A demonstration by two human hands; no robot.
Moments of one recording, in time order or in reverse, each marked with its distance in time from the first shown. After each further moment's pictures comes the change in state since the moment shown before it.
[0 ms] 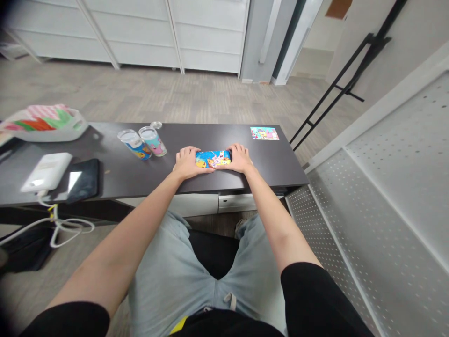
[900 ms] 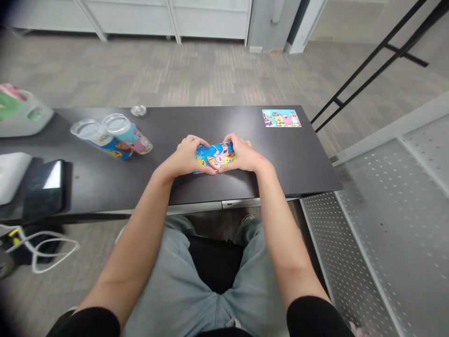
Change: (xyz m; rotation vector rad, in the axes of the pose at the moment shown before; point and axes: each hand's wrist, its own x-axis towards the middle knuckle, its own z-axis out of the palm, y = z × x) left_hand 0.050 -0.016 0.013 -0.108 -0.136 0.114; right_hand 0.019 0.016 -0.006 0.325 -0.154 -0.161
